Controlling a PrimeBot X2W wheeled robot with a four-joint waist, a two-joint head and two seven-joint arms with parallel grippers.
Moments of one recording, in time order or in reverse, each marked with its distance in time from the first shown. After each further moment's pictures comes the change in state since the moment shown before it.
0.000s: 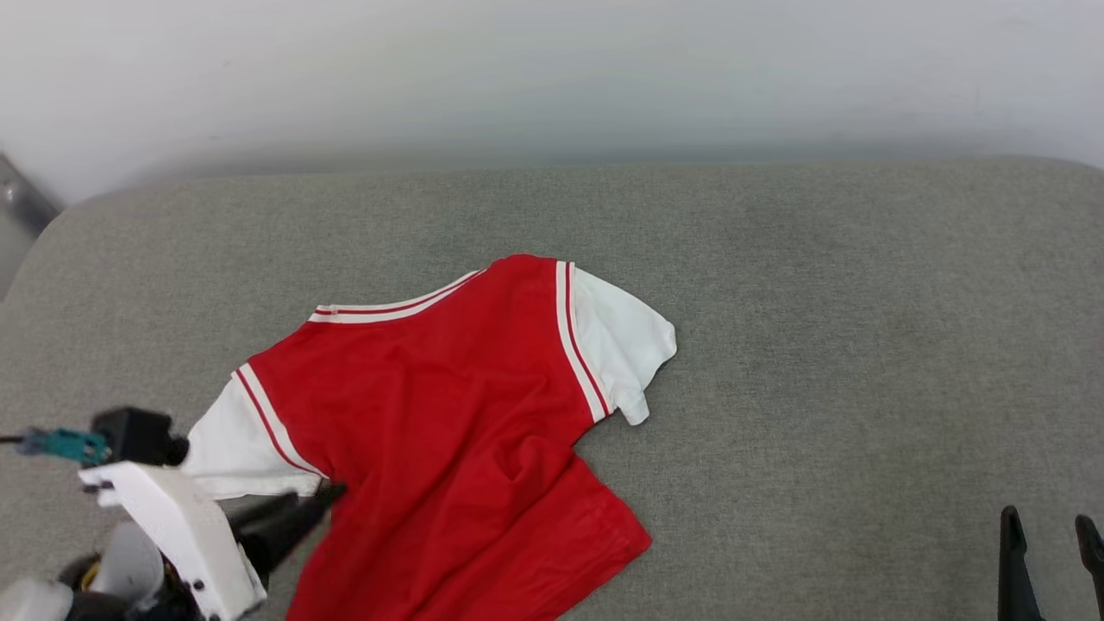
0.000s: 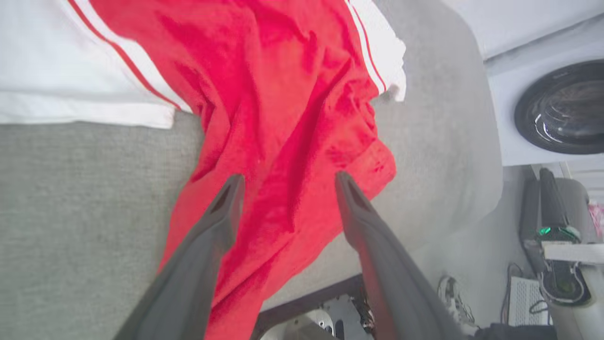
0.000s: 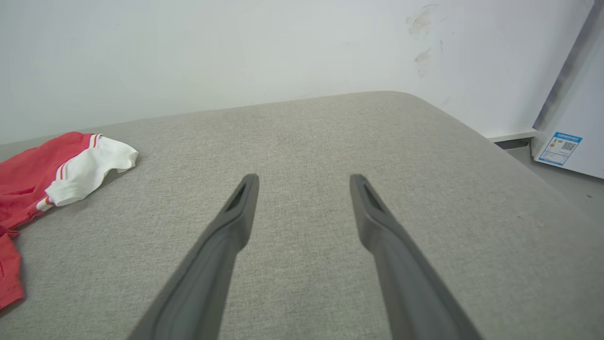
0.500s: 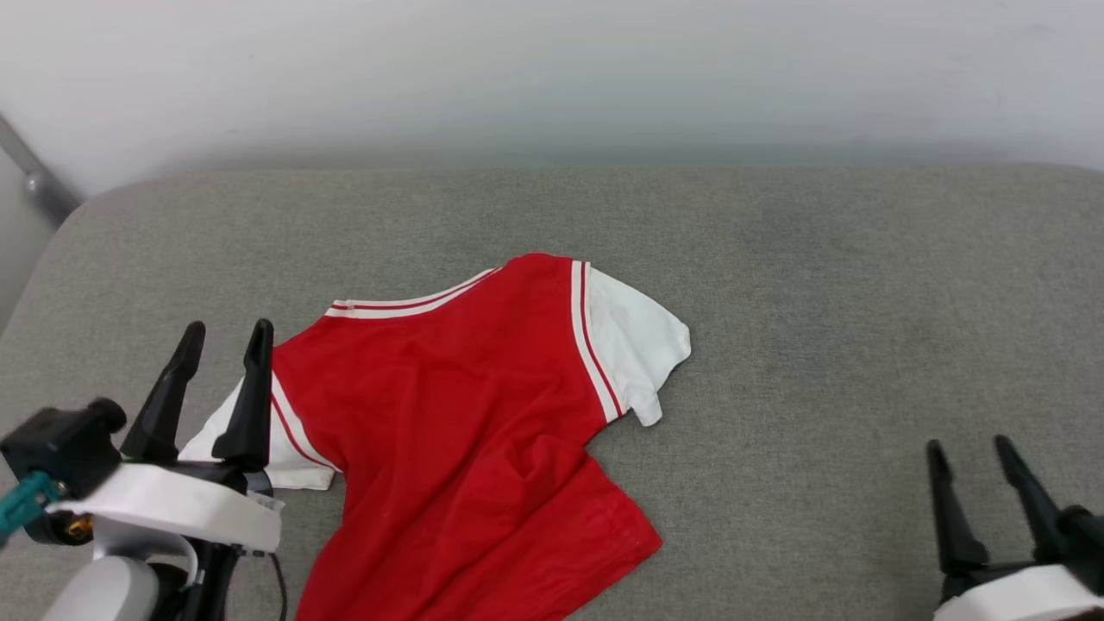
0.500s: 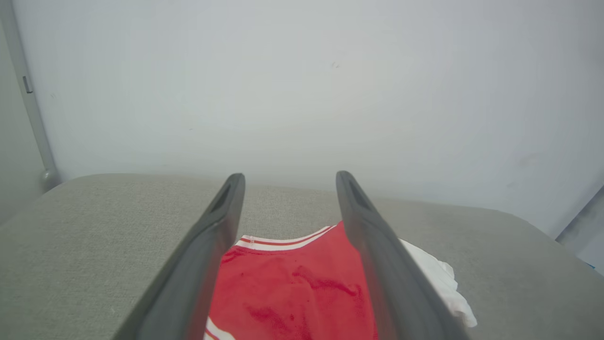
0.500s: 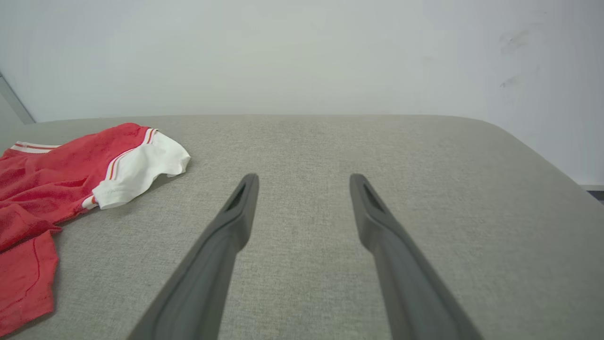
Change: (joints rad) left arm -0.101 -0.211 0.055 0.155 0.505 -0.060 -0.749; right arm -0.196 -0.148 0.192 0.160 0.049 0.000 0.000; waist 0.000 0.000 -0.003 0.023
